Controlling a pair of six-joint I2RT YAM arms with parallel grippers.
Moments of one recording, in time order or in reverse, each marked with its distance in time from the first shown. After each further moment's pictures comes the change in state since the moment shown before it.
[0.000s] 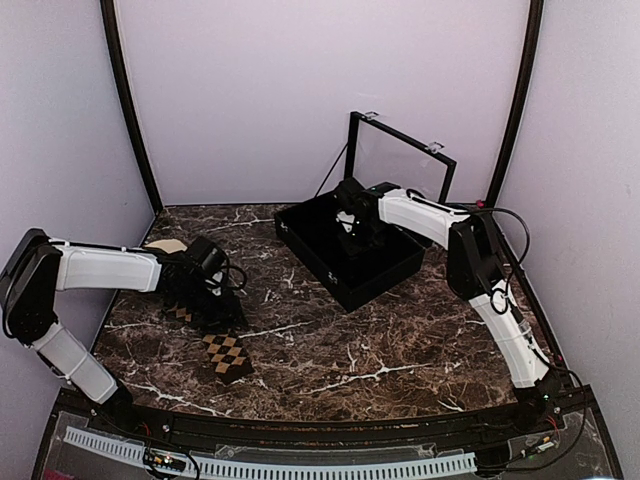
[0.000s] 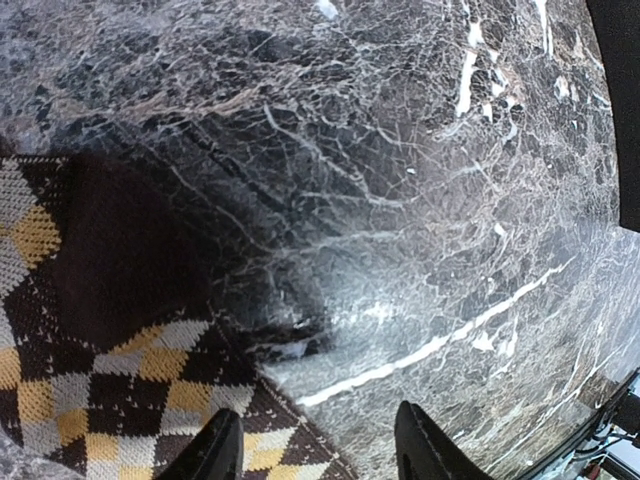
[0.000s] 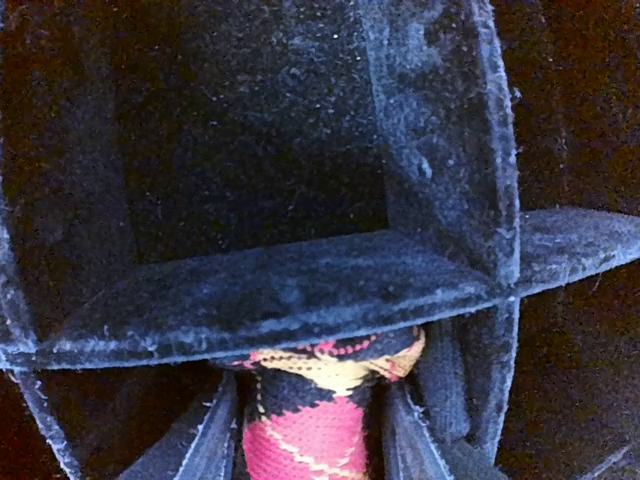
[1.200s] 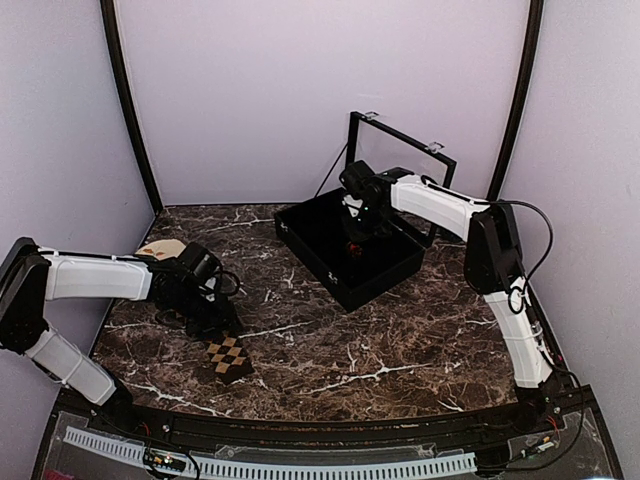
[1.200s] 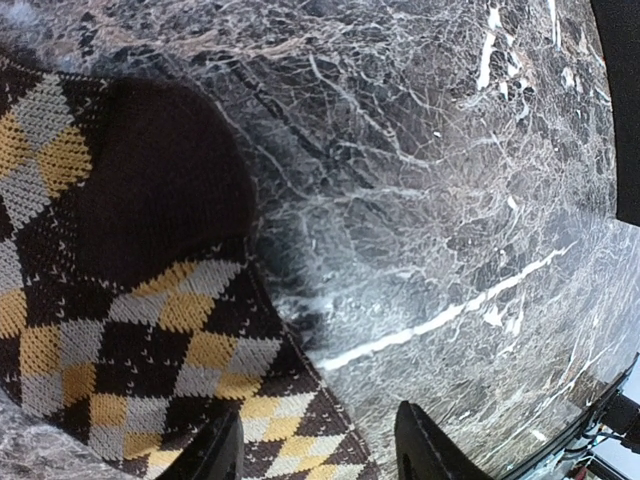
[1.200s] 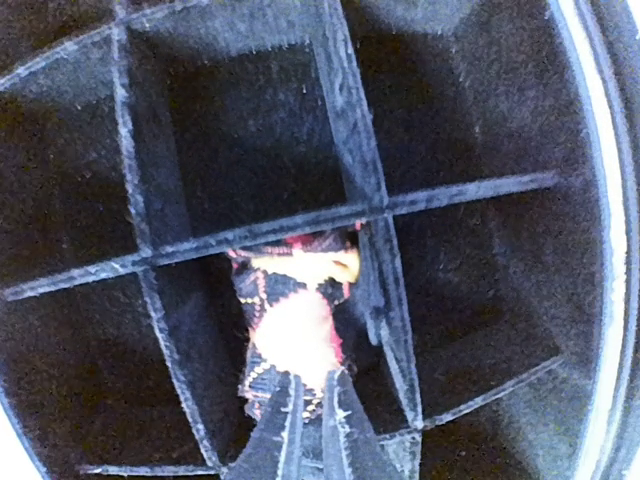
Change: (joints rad) left arm 0.000 -0.078 -0.076 0.015 0.011 -0.050; right arm -0.003 -0.166 -0.106 0.024 -0.014 0.077
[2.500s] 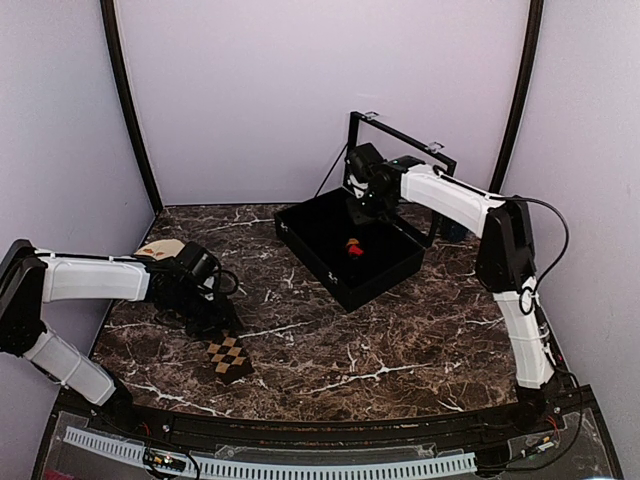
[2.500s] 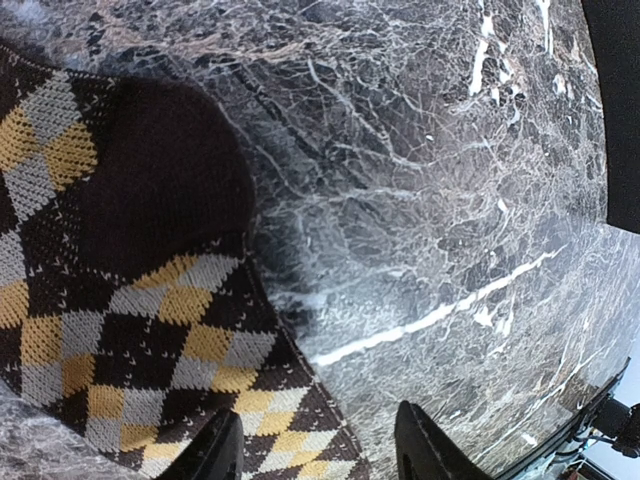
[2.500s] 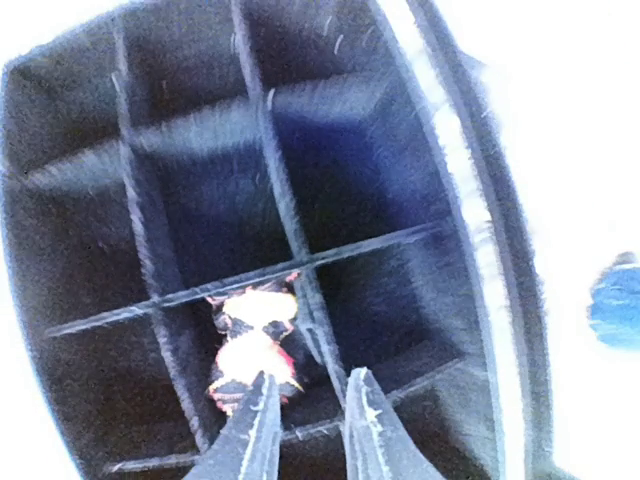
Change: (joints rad) left arm 0.000 -0.018 -0.008 0.006 0.004 -0.026; right arm -0.003 -0.094 -0.043 0.086 0.098 0.011
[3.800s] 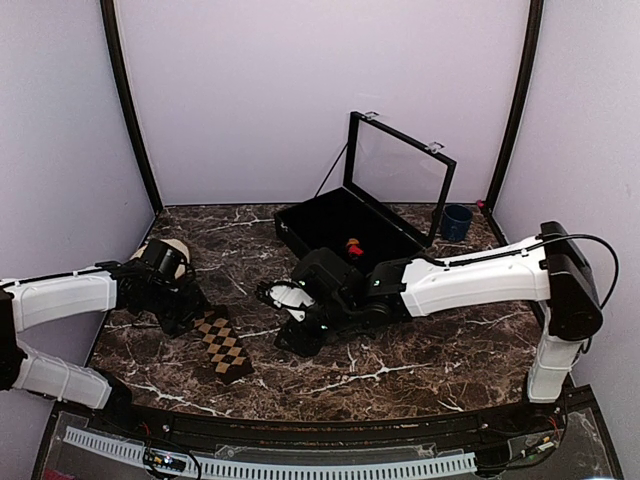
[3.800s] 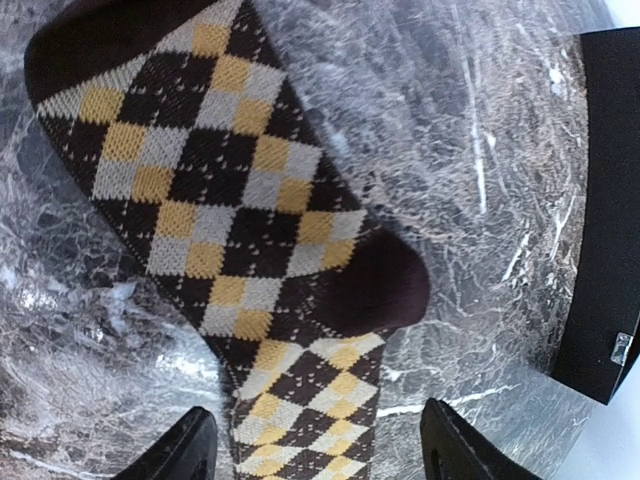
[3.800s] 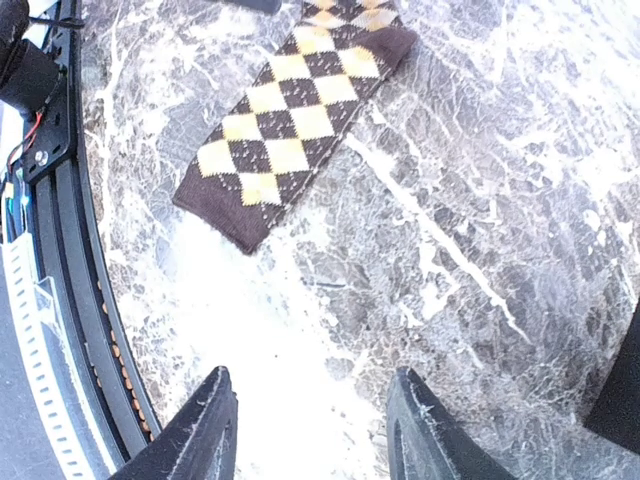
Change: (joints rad) left arm 0.148 -0.232 -0.105 -0.014 -0.158 -0.256; right arm 0.575 -0.465 -0.882 0.581 -0.318 -0.082
